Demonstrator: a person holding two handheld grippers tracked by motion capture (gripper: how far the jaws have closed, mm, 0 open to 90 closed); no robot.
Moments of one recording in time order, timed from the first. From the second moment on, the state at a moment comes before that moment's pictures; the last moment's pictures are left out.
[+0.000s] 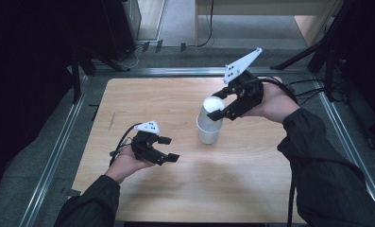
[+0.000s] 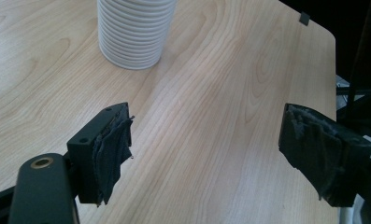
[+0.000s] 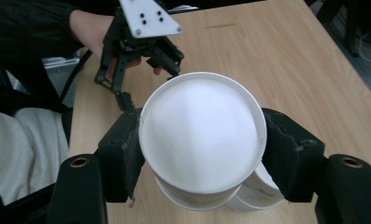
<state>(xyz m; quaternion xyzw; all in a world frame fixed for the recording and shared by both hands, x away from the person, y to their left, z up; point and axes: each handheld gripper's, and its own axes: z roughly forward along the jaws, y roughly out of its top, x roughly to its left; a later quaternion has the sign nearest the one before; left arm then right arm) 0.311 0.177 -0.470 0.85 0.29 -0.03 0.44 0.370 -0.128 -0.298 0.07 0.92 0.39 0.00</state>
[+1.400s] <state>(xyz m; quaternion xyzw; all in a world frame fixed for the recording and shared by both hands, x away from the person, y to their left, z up) 0.307 0.159 -0.459 0.85 0.23 -0.04 0.48 0.332 -0.134 -0.447 0.09 0.85 0.51 -0.07</state>
